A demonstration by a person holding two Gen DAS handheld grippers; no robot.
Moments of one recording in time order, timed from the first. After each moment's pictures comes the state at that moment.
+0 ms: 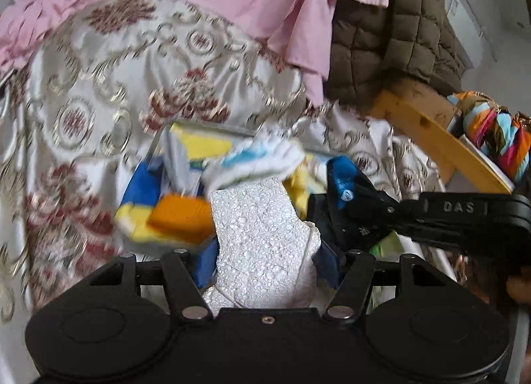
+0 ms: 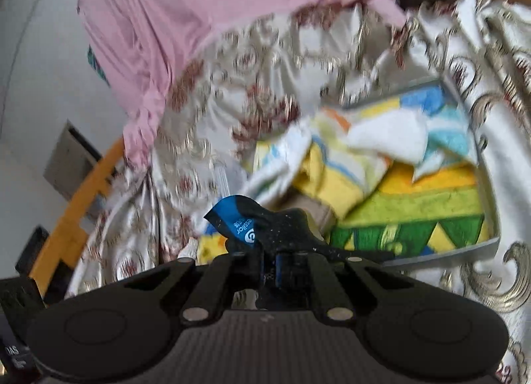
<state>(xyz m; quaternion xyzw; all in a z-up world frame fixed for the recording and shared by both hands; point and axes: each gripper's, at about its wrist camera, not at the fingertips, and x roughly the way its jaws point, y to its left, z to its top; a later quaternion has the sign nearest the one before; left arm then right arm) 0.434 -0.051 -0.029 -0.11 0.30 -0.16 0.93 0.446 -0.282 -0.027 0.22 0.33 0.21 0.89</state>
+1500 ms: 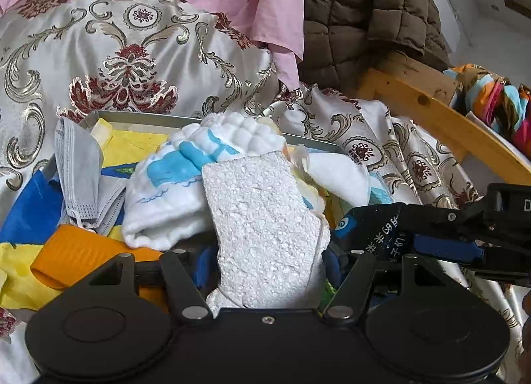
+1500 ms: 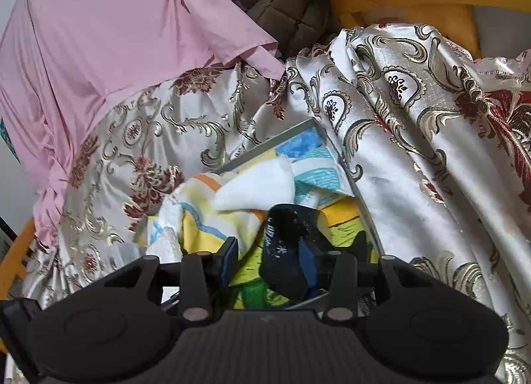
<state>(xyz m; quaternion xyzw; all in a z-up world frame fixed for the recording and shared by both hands) 0.524 -0.106 -0.103 -0.10 0.29 -0.22 0.93 0.446 -0.318 -0.055 0.26 0.28 0.01 0.93</state>
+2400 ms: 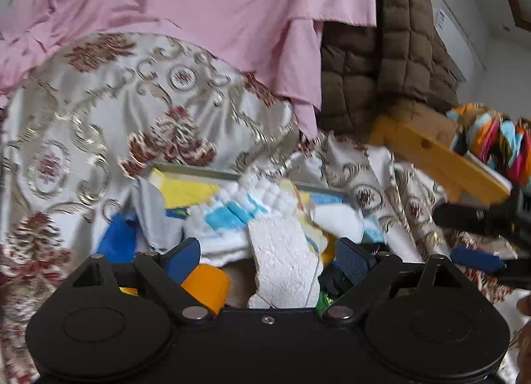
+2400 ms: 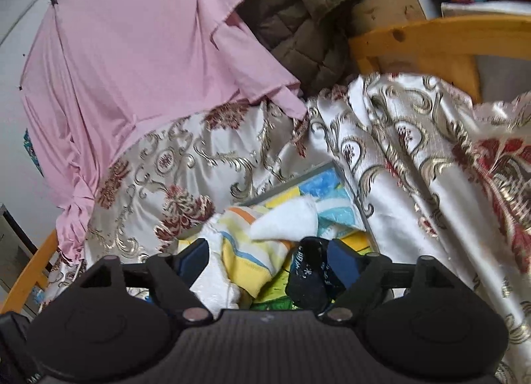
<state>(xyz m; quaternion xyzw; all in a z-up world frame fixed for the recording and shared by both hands) 0.458 -0.067 -0.036 -0.10 0.23 -0.16 0.95 0.405 -0.313 -0.011 0.25 0.22 0.02 0.94</state>
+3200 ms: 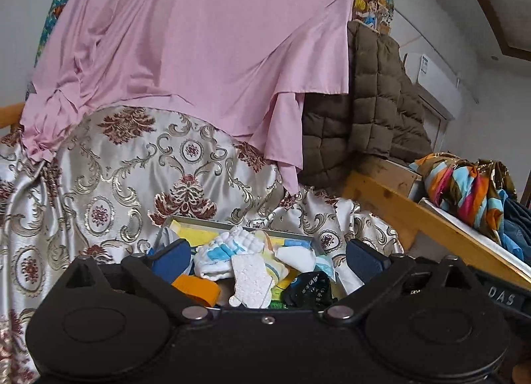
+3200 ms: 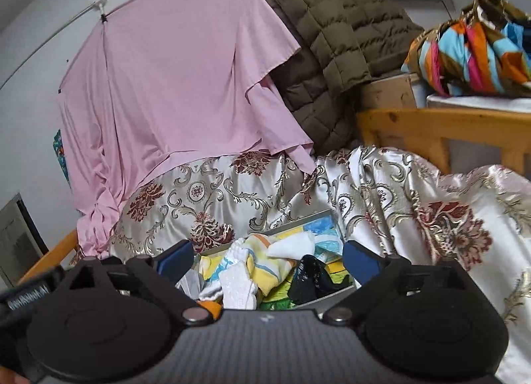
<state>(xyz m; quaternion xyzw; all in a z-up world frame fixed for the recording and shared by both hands) 0.307 -0.058 0.058 -0.11 0.15 -0.14 0.97 0.275 -0.300 0.045 0.18 0.13 0.02 0.97</state>
